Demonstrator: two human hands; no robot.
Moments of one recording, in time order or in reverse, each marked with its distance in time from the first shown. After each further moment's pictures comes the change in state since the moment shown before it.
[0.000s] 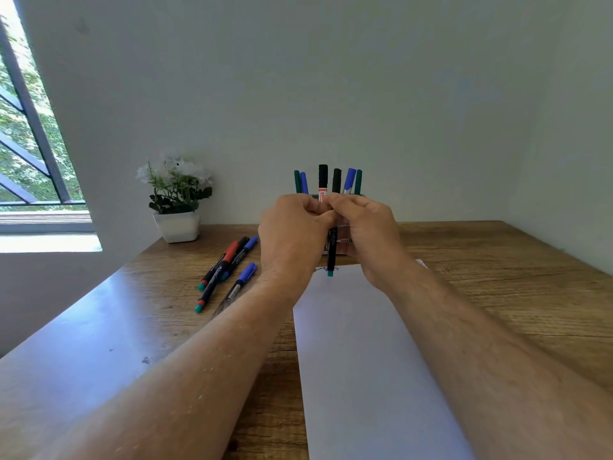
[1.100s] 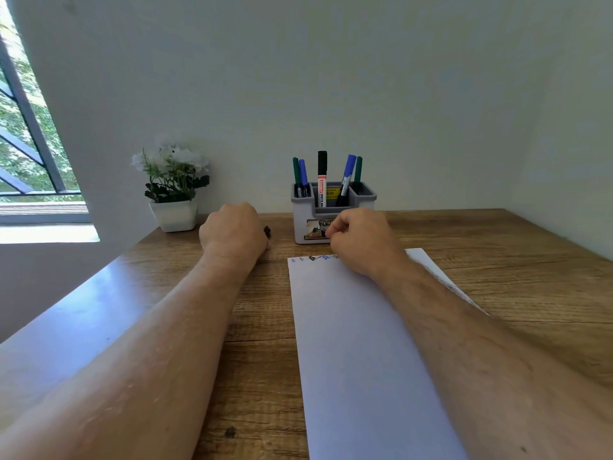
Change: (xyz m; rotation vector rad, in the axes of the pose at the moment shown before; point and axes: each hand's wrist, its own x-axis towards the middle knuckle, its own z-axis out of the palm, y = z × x) left_hand 0.047 -0.068 -0.035 1.013 -0.166 -0.150; right_hand 0.007 0.027 -0.012 -0.974 -0.070 -0.107
